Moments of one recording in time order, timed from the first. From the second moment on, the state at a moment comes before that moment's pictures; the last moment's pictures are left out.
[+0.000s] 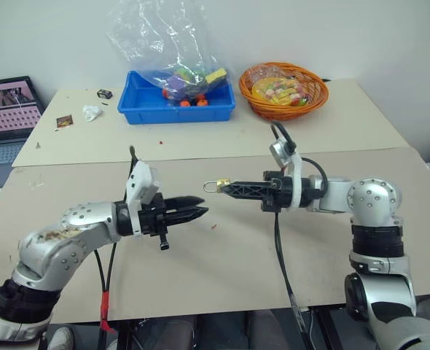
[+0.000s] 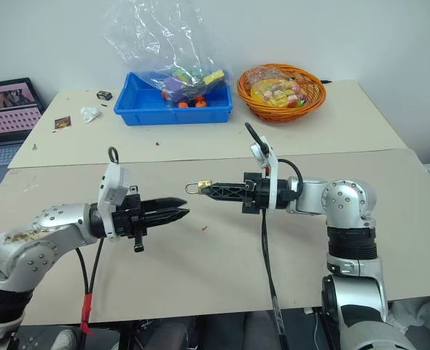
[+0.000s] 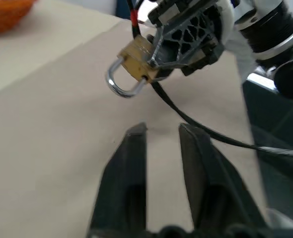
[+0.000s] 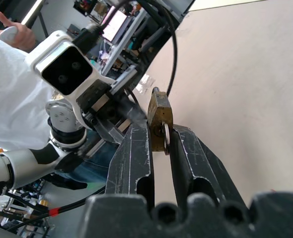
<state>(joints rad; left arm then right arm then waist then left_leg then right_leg) -0.35 0.80 0.00 -0.41 -1.22 0.87 -0.67 -0.73 -0.42 -0.12 -0.02 1.07 1.39 0.68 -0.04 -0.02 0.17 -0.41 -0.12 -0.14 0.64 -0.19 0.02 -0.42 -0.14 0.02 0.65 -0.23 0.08</state>
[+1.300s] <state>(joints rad) -0.44 0.73 0.06 -0.27 -1.52 1.10 -0.39 -0.68 -0.46 -0.09 -0.11 1.08 1.35 0.72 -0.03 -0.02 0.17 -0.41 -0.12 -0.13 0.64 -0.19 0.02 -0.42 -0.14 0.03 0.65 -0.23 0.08</state>
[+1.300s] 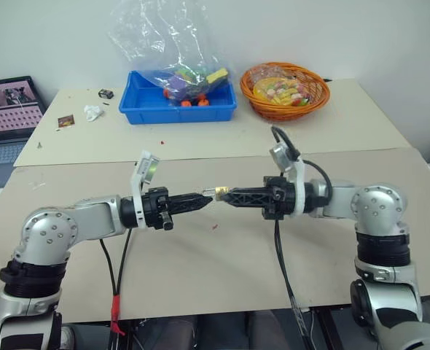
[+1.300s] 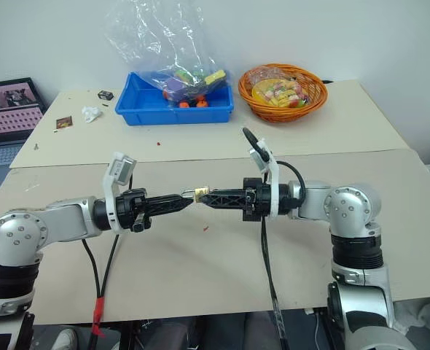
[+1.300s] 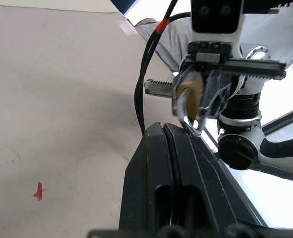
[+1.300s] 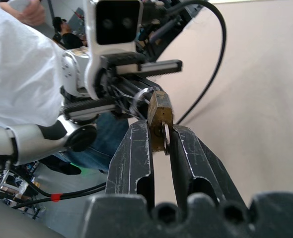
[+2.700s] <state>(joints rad) -0.45 0.71 0.06 -0.27 -1.53 1.10 -0.36 -0.62 -0.46 -0.01 -0.13 1.00 1.30 0.76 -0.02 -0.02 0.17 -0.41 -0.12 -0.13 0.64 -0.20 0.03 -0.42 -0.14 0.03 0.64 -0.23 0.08</state>
